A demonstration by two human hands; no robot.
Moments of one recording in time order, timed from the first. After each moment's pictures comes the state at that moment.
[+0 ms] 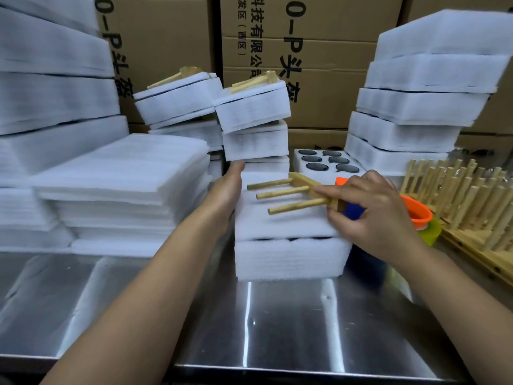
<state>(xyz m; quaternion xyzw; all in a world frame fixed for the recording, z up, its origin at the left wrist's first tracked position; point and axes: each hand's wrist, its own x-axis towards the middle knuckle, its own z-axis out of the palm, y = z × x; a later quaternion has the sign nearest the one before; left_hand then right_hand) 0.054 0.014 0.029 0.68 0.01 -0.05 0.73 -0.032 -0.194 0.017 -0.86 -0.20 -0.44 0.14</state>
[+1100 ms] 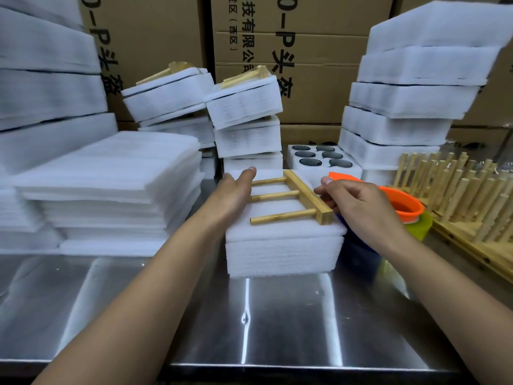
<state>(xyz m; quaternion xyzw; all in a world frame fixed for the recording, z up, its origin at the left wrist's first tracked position) 0.043 0.006 0.027 0.85 -0.05 -0.02 0.52 -0.027 -0.189 0.016 -0.84 -0.01 -0.26 0.47</state>
